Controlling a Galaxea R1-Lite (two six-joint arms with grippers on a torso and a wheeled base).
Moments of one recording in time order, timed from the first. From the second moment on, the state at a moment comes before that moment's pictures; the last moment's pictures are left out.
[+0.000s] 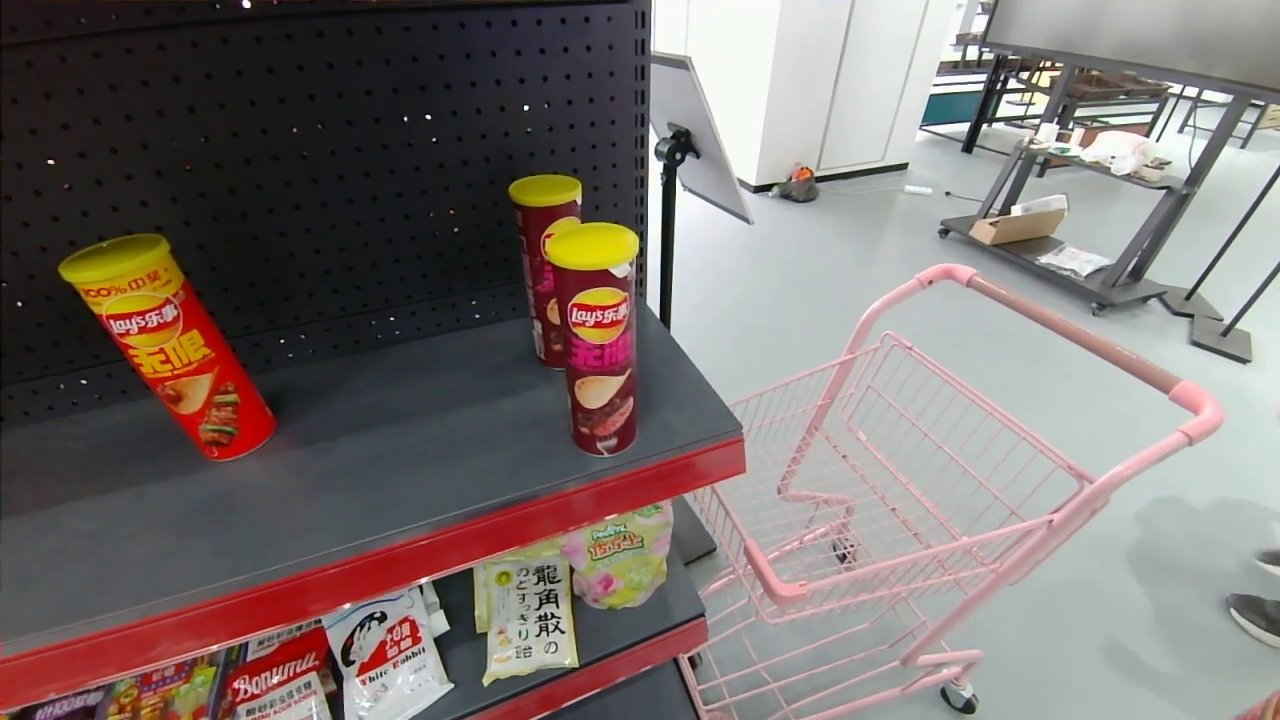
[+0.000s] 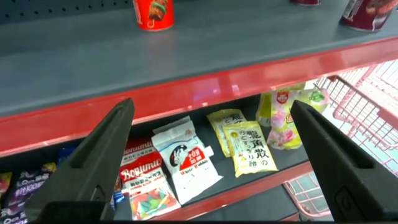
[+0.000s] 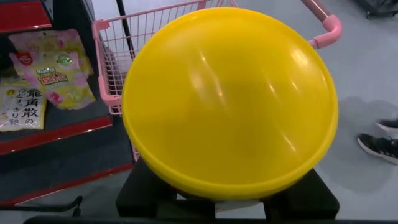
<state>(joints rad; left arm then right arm) 0.00 0.00 0.00 0.01 0.03 0.00 0.10 0.43 -0.47 0.29 -0.15 -0.11</state>
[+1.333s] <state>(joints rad) 0.00 0.00 0.00 0.01 0.03 0.00 0.10 0.32 -0.41 0.29 -0.15 -0.12</state>
